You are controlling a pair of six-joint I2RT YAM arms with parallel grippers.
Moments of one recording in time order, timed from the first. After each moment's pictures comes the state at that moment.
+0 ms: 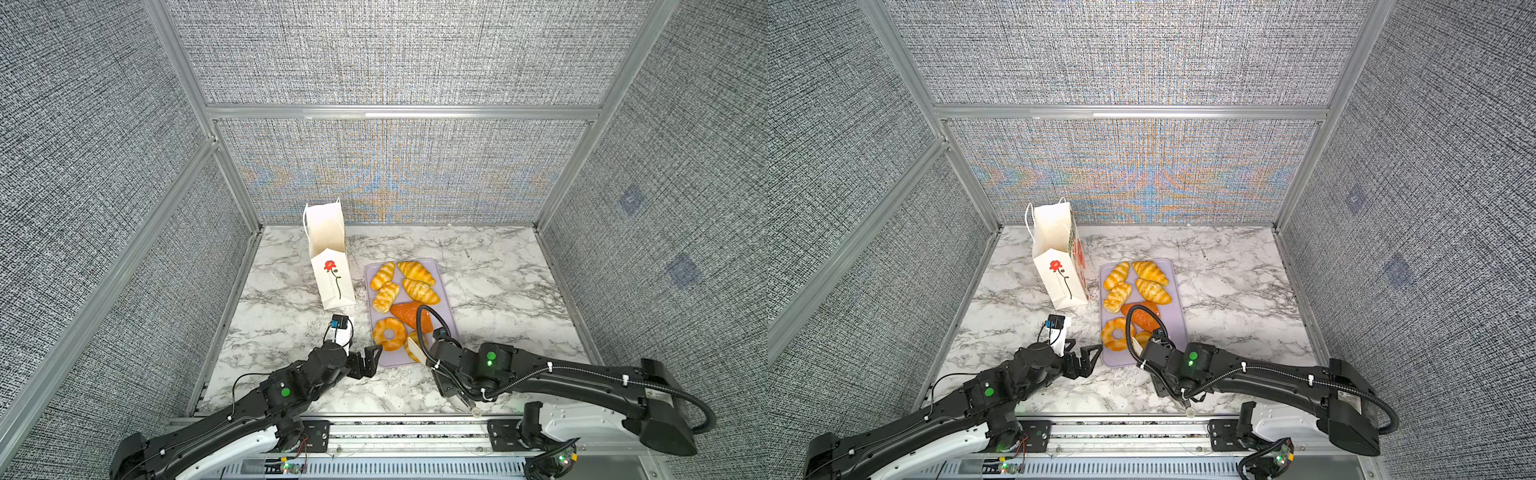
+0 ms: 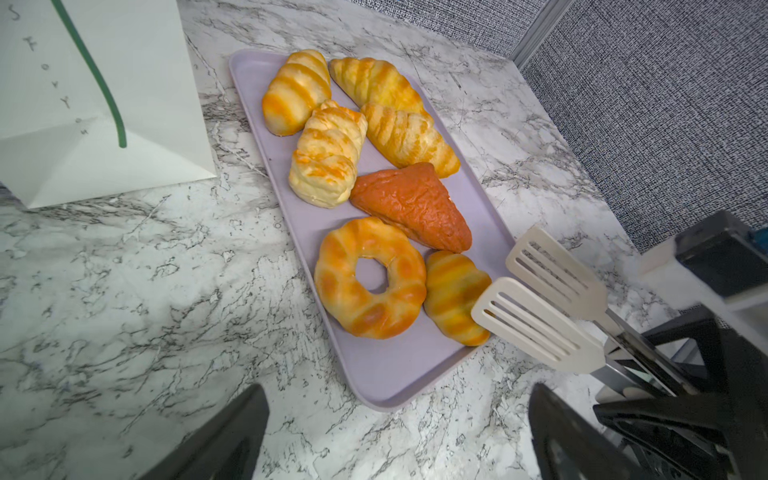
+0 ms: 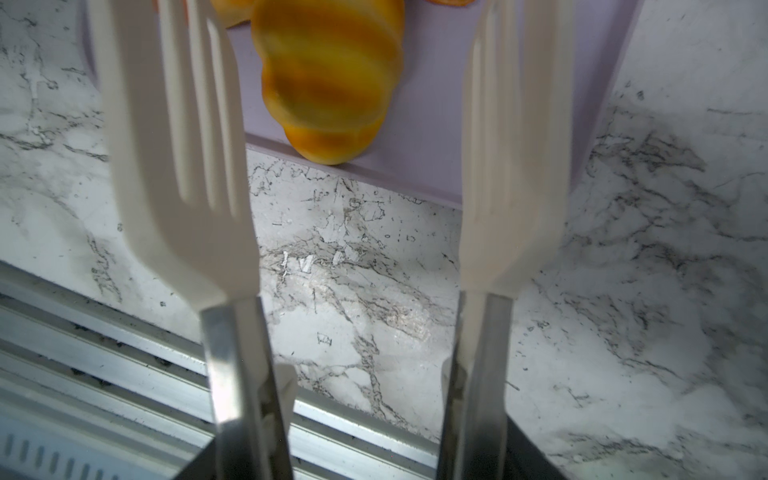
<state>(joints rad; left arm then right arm) -1.04 0.62 0.36 -0.28 -0.27 -0.69 1.20 1.22 0.82 -0.91 0.23 0.78</state>
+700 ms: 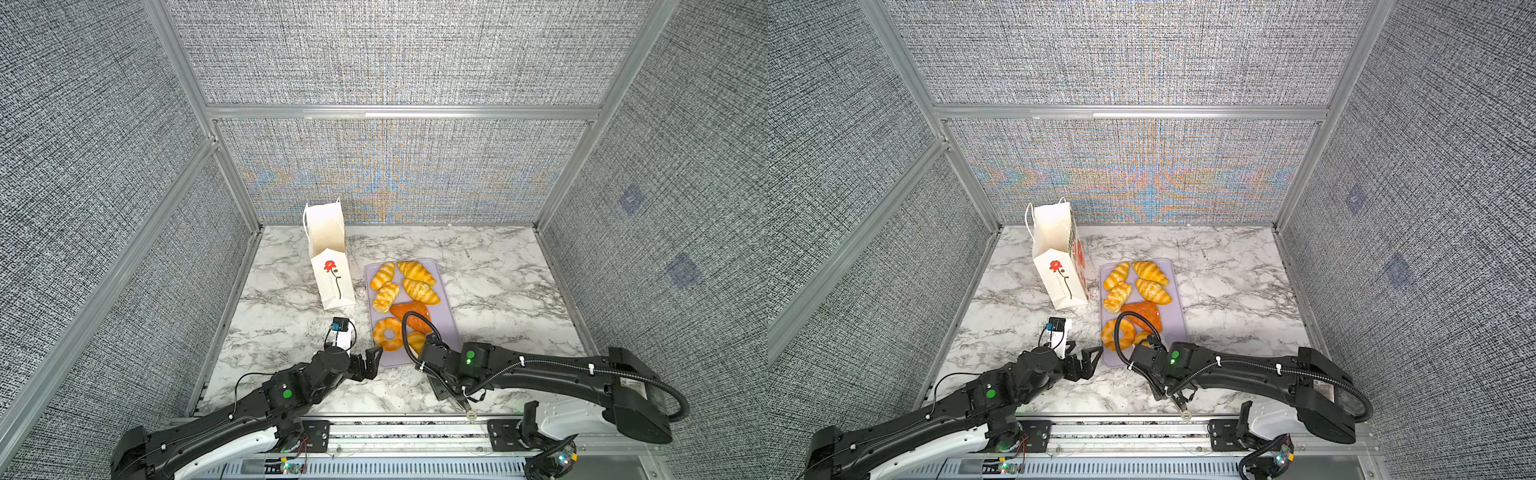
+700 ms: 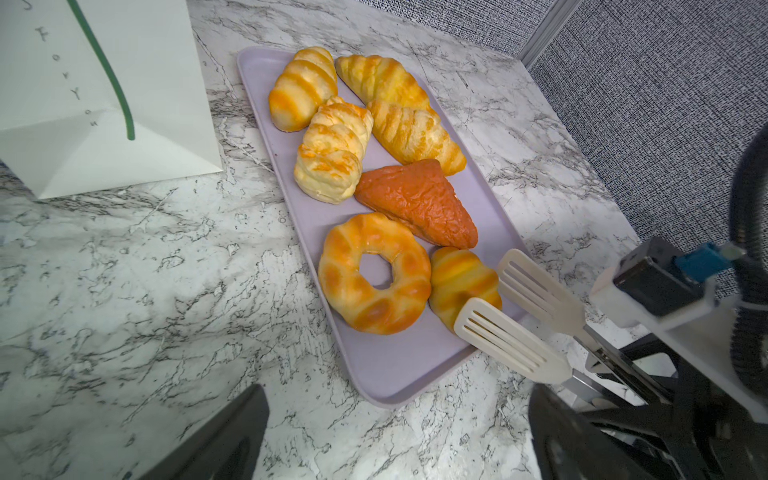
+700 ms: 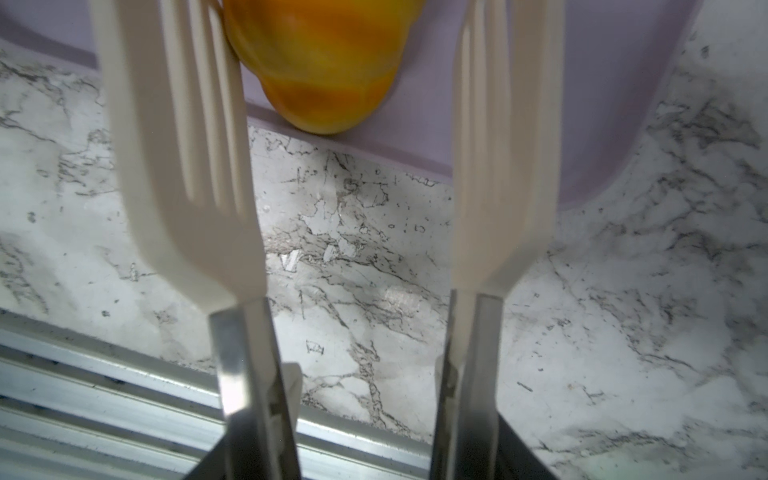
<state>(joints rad) -1.09 0.63 0.35 -0.28 -0.33 -0.71 1.19 1.36 0.84 -0.92 0.21 0.77</state>
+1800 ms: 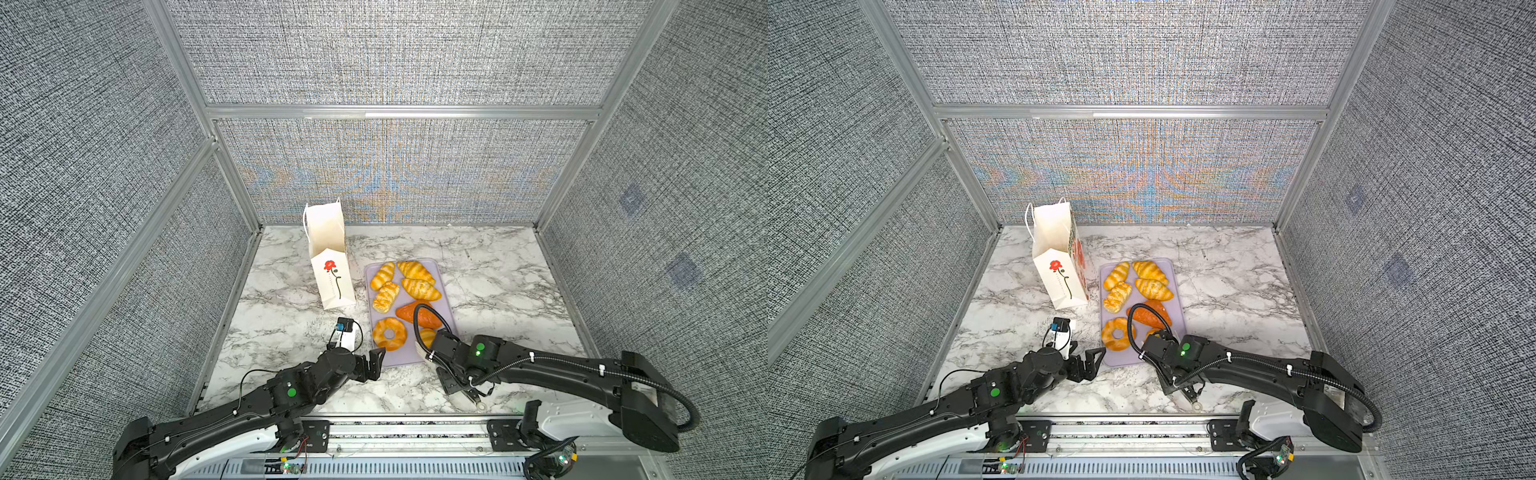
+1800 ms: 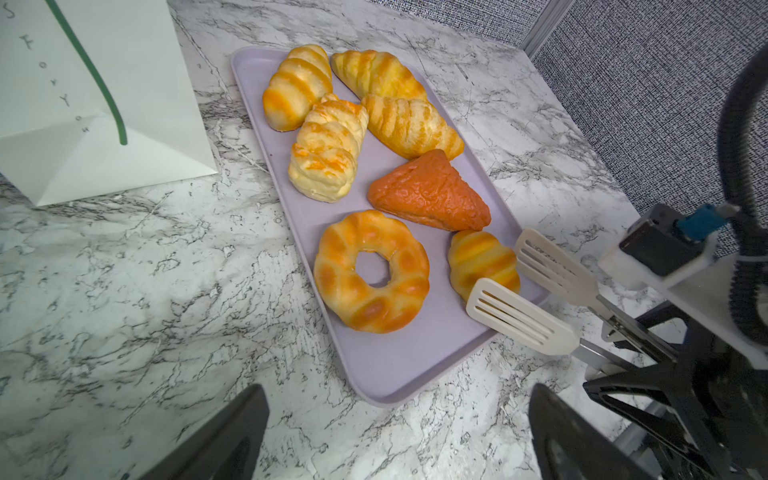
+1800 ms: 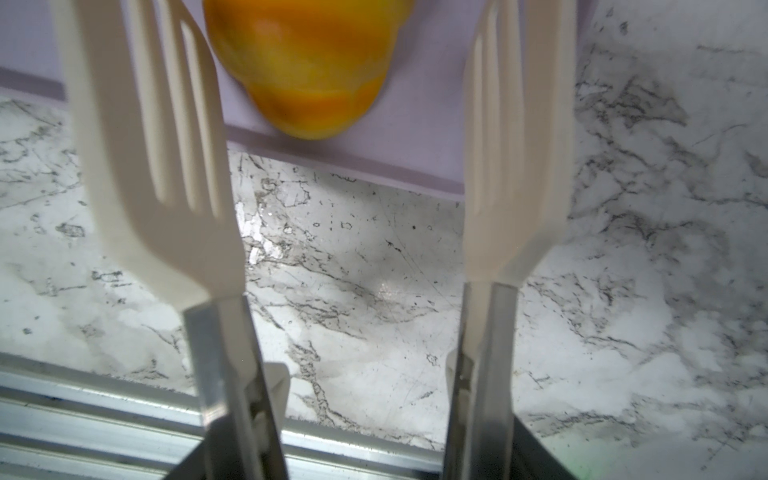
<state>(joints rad) -1.13 0.69 0.38 -0.28 -0.37 -0.71 1.10 1.31 0.81 -0.96 0.20 0.72</state>
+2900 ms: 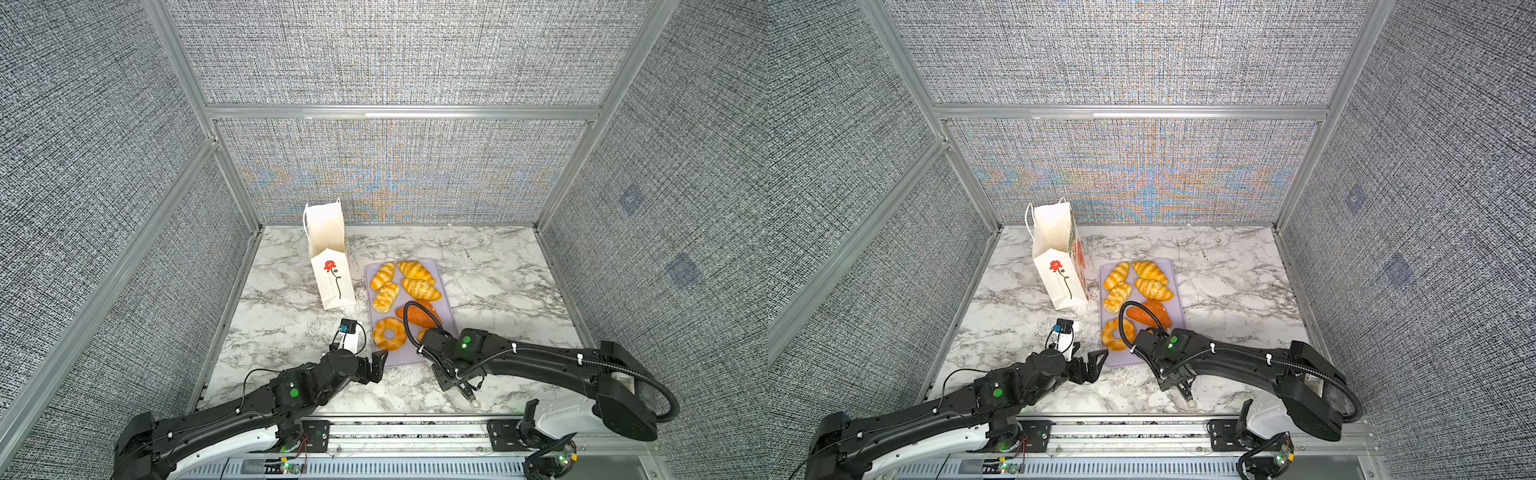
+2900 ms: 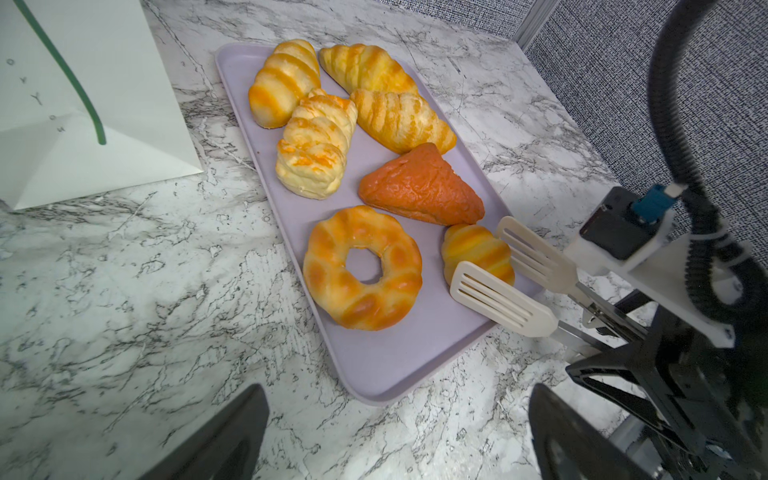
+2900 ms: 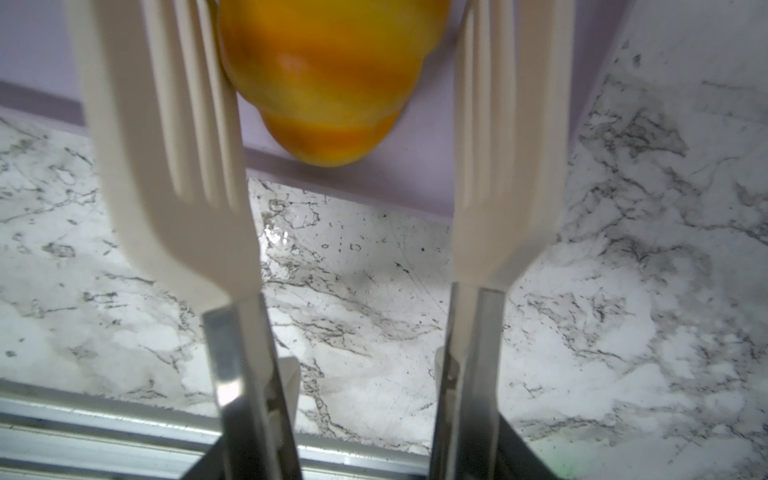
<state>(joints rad) -1.16 0.71 0.38 -0.26 -0.37 -0.70 1.09 1.42 0.89 -0.99 0.21 0.67</state>
